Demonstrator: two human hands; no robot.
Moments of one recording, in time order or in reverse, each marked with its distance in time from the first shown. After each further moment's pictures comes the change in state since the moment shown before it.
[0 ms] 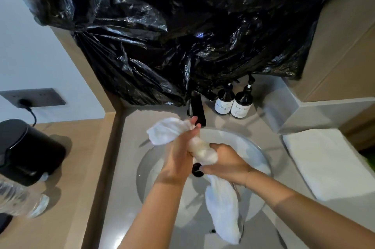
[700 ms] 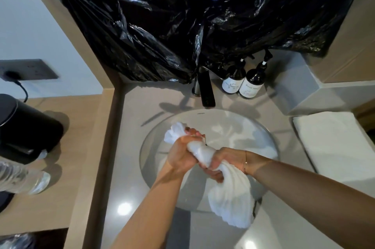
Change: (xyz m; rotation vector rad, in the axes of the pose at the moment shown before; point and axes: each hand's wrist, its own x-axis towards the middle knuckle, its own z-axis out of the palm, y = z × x) left_hand 0.033 -0.061 -0.068 -0.418 -0.039 -0.222; right_hand 0.025 0.043 0.034 0.836 -0.921 0.473
